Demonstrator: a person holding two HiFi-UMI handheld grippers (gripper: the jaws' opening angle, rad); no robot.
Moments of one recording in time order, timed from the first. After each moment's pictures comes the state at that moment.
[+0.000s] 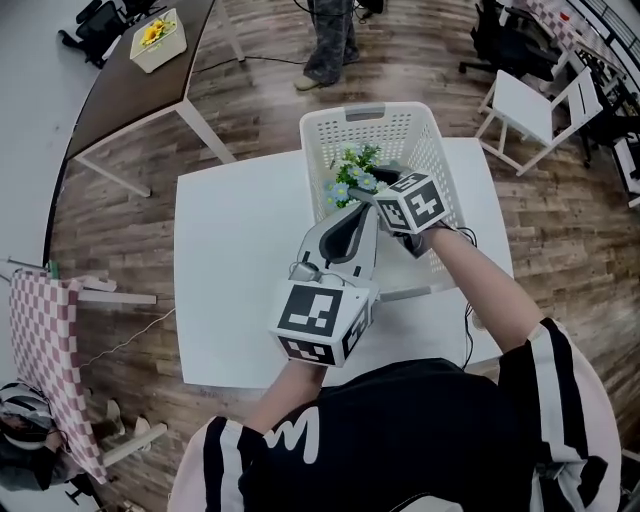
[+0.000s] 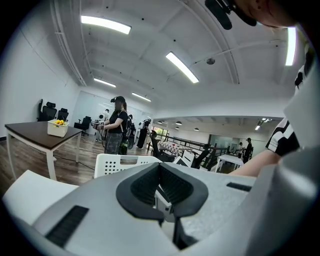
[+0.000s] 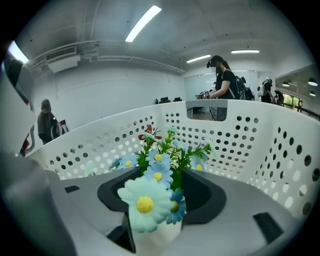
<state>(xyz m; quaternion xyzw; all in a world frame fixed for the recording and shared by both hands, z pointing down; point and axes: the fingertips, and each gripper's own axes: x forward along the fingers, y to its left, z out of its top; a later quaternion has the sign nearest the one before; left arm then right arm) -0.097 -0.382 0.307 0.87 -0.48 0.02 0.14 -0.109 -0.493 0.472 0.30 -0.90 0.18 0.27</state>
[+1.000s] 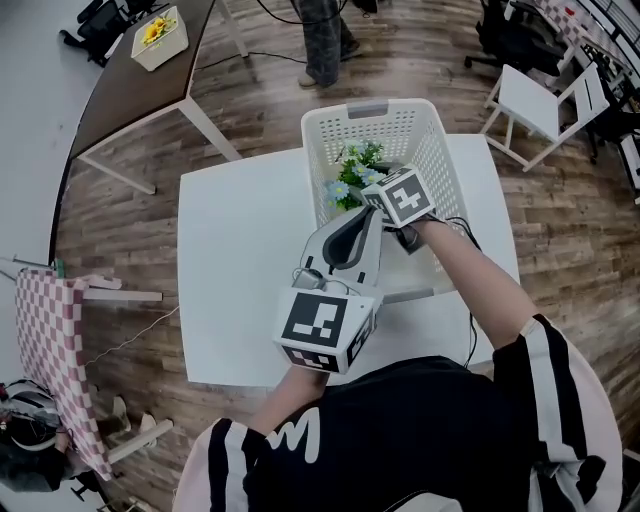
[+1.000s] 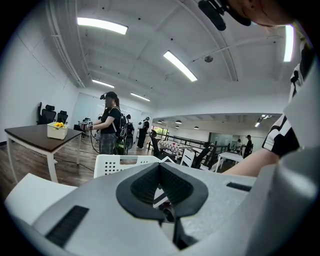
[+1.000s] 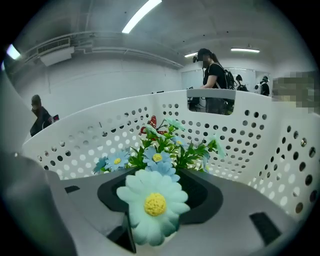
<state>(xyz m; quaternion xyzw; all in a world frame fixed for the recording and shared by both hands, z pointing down) -0.095 -0.379 0.310 0.87 -0.48 0.04 0.13 -0.121 -0.502 0.490 0.32 -0.87 0.19 0.31</state>
